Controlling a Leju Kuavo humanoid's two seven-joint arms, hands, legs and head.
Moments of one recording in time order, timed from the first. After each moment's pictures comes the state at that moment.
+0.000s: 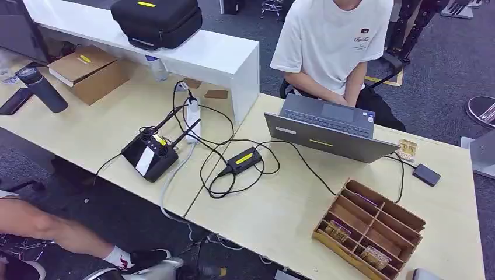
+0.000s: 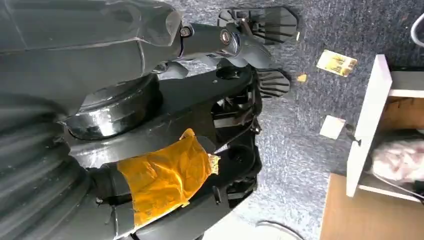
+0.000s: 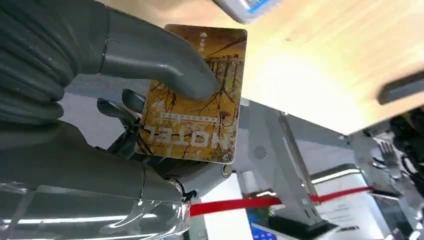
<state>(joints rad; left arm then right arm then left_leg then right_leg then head) -0.21 -0.01 -0.36 -0.22 0.67 -0.03 0.15 -0.03 -0.20 -0.13 -1.06 0.67 -0.51 -0.56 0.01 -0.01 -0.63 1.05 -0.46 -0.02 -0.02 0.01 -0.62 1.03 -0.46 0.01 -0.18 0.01</state>
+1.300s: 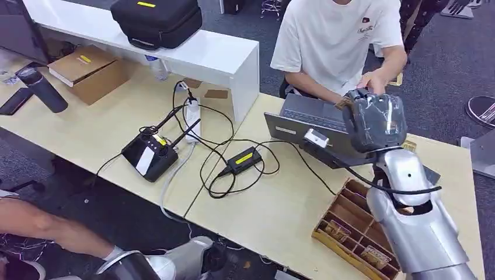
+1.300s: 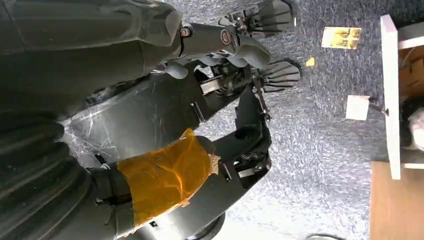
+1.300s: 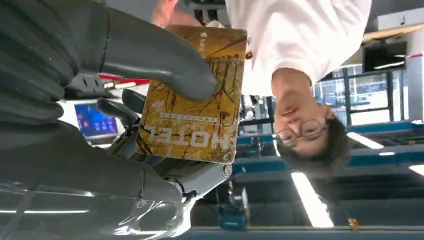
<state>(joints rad) -0.37 -0.10 -0.41 -0.22 0.49 0.01 0.35 -0.93 0.19 0.73 -0.86 1.07 -0.45 -0.06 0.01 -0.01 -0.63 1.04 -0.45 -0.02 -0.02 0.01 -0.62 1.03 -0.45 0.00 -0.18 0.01</state>
